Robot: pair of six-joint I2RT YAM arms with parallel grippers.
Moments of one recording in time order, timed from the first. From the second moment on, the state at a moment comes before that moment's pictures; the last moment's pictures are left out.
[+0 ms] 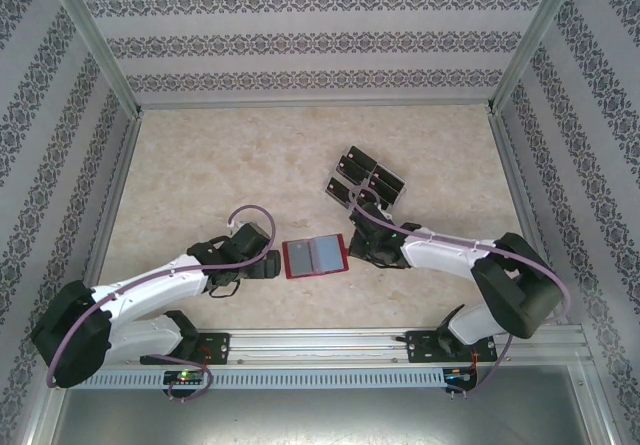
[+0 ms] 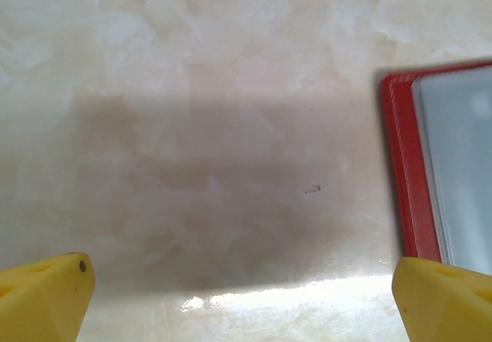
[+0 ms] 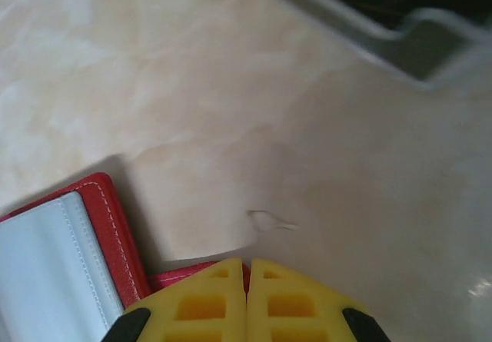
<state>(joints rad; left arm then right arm) -0.73 1.14 0.56 -0.55 -0.22 -0.74 0.70 1.45 0.64 -0.28 0.07 1.00</state>
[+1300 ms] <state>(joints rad) -0.73 1.36 0.77 -0.54 -0.20 -0.66 0.46 1.68 1.35 -0.80 0.05 0.18</state>
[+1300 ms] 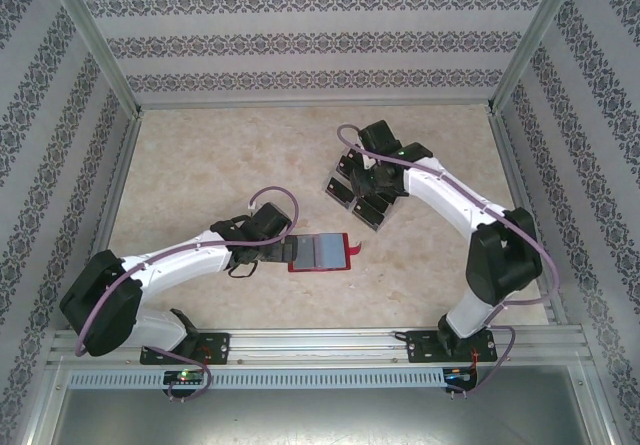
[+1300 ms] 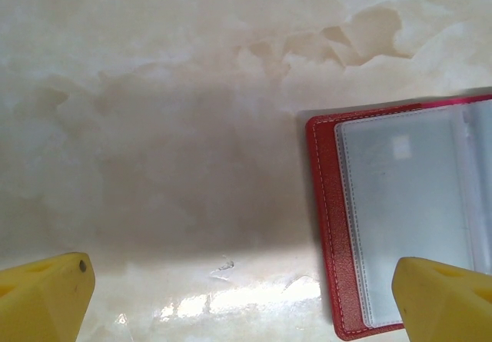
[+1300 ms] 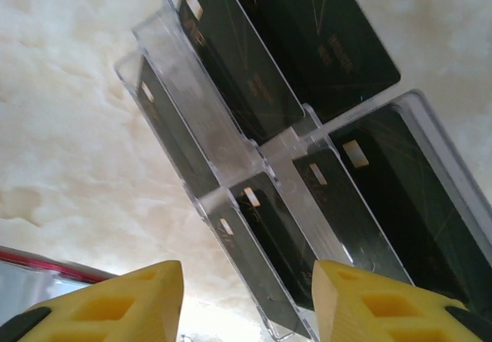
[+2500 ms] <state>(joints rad) -0.73 1.38 0.77 -0.52 -0.20 -0.66 0.46 1.80 1.33 -0.79 0.15 0.12</state>
